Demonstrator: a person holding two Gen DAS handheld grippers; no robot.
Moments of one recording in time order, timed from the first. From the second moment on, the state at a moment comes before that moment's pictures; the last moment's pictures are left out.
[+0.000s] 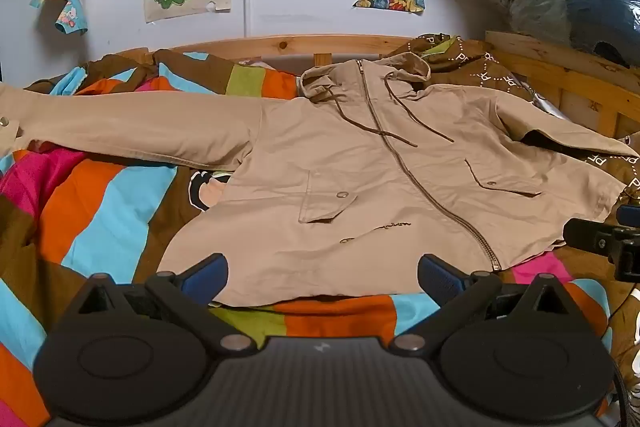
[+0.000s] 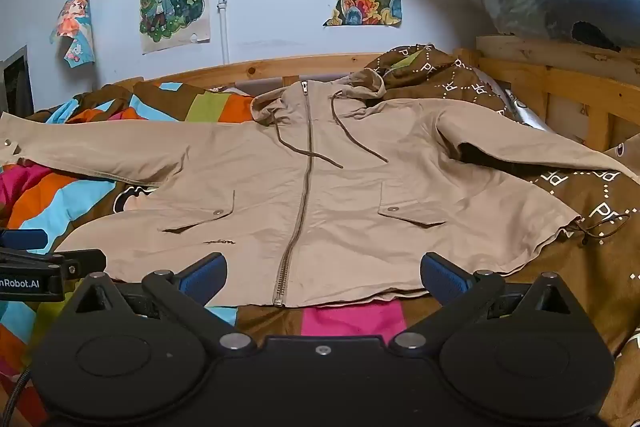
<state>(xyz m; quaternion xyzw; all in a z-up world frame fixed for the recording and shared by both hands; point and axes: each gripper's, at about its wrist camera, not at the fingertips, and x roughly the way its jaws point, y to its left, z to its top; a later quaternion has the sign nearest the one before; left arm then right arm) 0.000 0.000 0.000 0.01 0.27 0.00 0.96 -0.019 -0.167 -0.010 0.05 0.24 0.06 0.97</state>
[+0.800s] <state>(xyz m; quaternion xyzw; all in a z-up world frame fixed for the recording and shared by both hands) 0.001 0.000 -0.001 0.01 0.27 0.00 0.96 -0.018 -0.163 -0.010 0.05 0.24 0.06 0.97</state>
